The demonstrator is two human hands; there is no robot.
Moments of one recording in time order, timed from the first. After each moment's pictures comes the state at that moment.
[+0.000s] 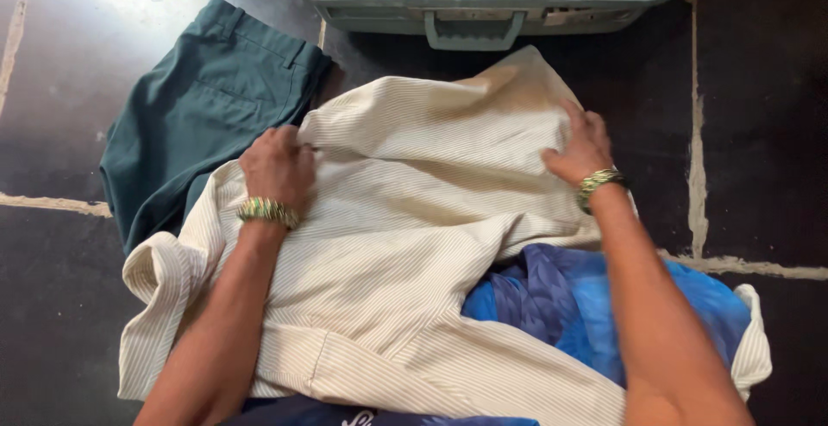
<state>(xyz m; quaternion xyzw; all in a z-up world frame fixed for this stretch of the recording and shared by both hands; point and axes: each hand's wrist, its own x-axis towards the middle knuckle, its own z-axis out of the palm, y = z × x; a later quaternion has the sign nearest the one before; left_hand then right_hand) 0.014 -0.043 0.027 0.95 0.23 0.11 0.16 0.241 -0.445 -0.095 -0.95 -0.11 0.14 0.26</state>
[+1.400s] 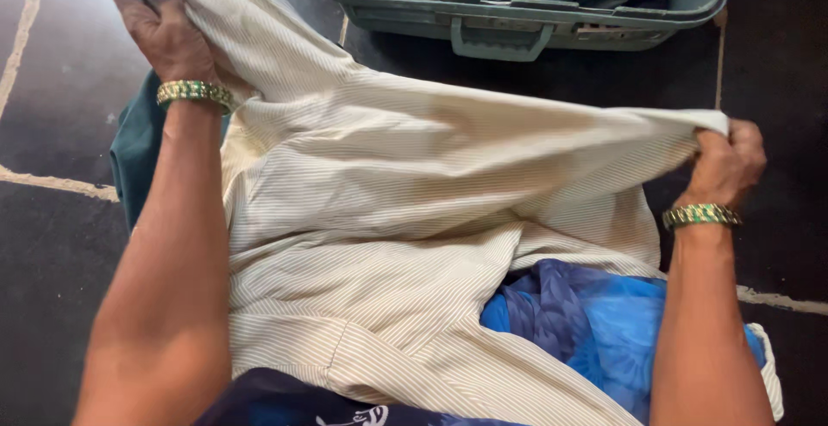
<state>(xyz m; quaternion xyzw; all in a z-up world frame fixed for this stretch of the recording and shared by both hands) 0.115 0.194 -0.006 0.67 0.12 0.52 0.51 0.247 -0.504 -0.012 -0.80 0.09 -0.13 0.57</state>
